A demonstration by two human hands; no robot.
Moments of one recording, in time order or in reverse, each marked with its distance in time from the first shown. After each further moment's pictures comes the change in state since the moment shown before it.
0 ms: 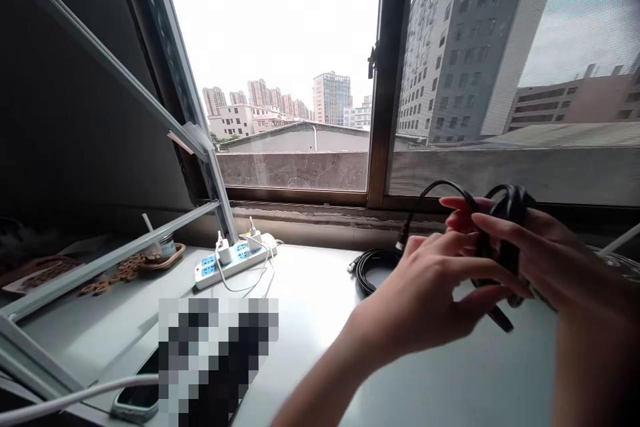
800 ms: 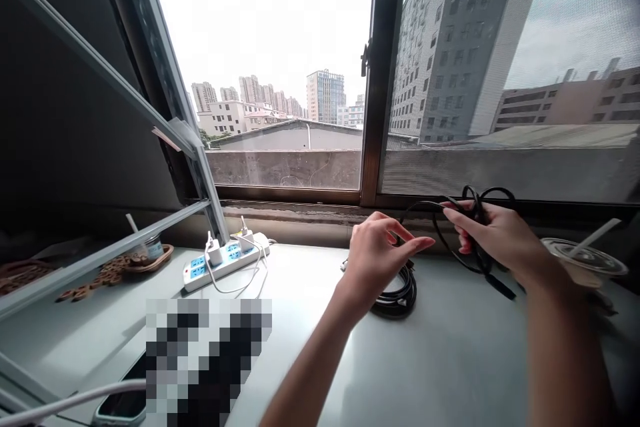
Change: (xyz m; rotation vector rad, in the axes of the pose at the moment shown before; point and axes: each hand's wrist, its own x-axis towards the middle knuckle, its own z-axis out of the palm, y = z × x) left_hand 0.008 -0.051 0.005 -0.167 0.381 -0.442; right_hand 0.027 0.035 -0.016 -0.417 0.165 0.063
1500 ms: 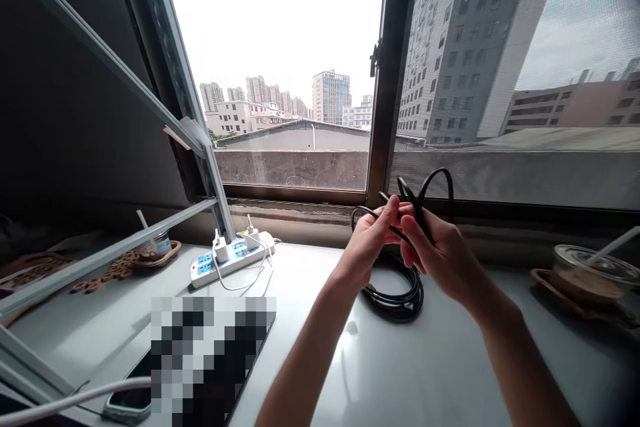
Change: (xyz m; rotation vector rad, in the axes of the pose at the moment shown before) left_hand 0.014 -0.005 -0.014 -0.789 -0.203 -0.229; right_hand -0.037 -0.043 0.060 0.073 -0.238 -0.426
